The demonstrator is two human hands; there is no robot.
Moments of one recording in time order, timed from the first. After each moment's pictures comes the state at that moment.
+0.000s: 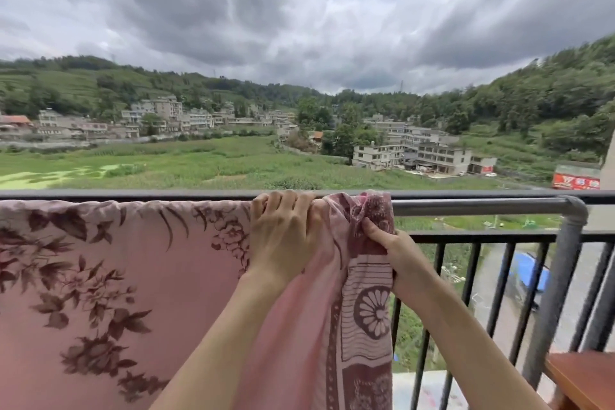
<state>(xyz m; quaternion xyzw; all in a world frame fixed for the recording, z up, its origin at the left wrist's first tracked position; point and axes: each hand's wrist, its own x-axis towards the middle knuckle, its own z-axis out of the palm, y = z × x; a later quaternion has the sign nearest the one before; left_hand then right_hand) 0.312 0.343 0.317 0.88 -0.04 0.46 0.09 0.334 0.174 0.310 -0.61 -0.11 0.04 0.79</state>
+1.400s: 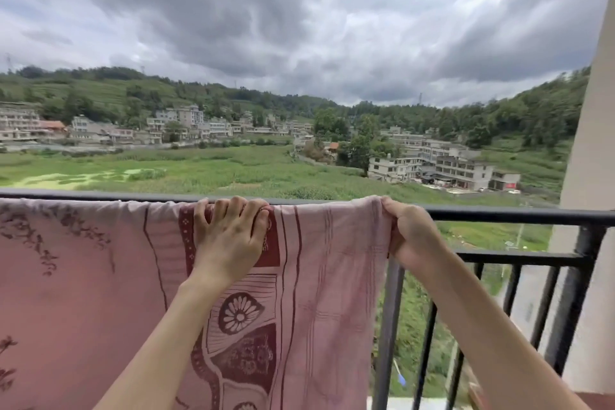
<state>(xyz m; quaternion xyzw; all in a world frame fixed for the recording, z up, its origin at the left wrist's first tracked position) 0.372 0.122 0.315 0.91 0.05 0.40 0.05 0.410 -0.116 0.356 -0.59 -0.10 0.00 0.80</state>
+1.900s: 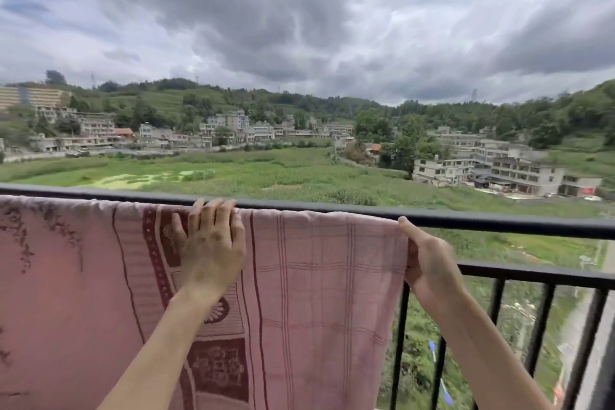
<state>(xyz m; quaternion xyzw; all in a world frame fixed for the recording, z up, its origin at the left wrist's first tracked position) 0.383 0.037 0.308 0.86 0.18 0.46 0.11 0.457 -0.220 0.326 -0.59 -0.10 0.00 0.80</state>
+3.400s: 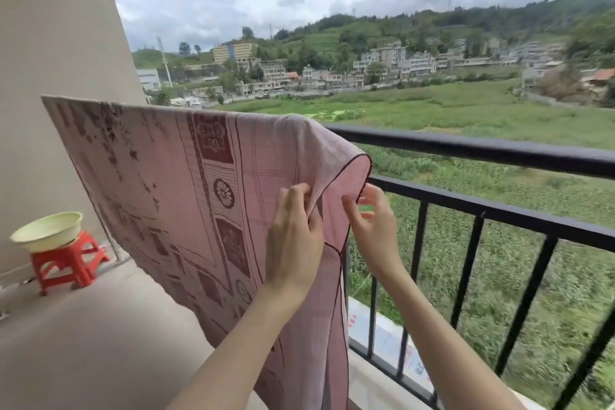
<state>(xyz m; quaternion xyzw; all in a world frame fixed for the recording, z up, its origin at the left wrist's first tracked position) 0.416 -0.210 0.229 0.79 0.28 0.53 0.14 0.533 -0.241 0.207 -0.63 -0.40 -0.03 0.67</state>
